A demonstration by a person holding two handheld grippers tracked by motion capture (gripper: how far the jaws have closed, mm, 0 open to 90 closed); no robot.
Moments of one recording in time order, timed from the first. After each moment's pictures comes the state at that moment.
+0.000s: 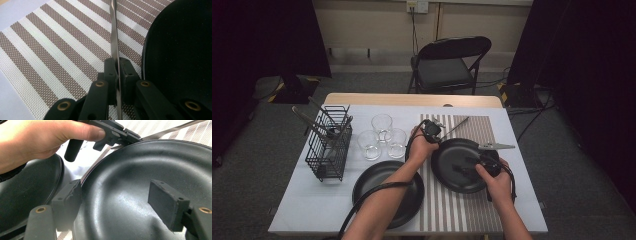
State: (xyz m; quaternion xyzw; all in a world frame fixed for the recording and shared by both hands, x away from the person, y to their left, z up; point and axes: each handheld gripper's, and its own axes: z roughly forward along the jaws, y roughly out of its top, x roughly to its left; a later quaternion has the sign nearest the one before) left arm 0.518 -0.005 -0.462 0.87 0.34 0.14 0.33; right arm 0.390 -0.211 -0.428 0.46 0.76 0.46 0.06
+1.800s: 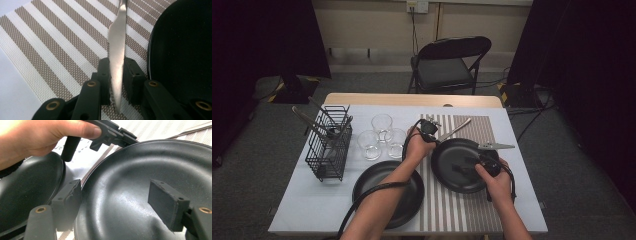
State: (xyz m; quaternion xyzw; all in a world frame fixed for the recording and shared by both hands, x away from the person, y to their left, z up) left arm 0.520 0.005 -0.460 0.87 0.36 0.12 0.32; right arm 0.390 -0.210 -0.427 0.45 0.76 0.46 0.06
